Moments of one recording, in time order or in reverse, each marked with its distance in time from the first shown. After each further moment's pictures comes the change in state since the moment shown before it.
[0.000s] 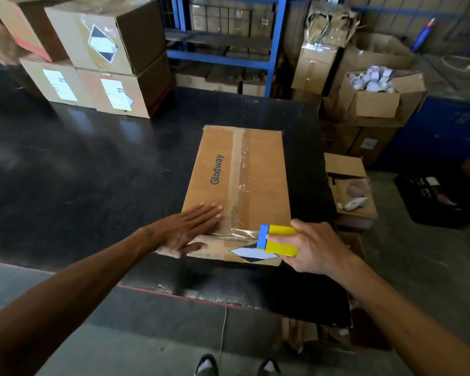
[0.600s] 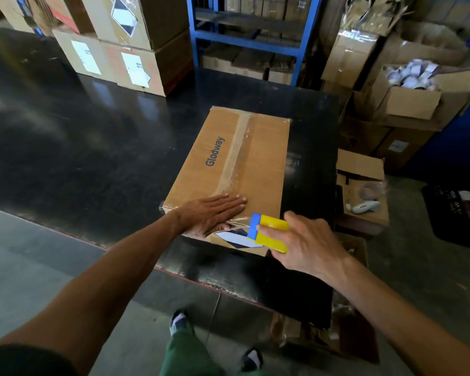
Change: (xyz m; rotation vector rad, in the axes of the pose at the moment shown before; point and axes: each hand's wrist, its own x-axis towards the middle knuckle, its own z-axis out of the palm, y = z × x) left_hand 0.081 0.055 0.012 0.039 0.033 -0.094; right_hand -0.025 0.029 0.011 -0.022 0.127 -0.154
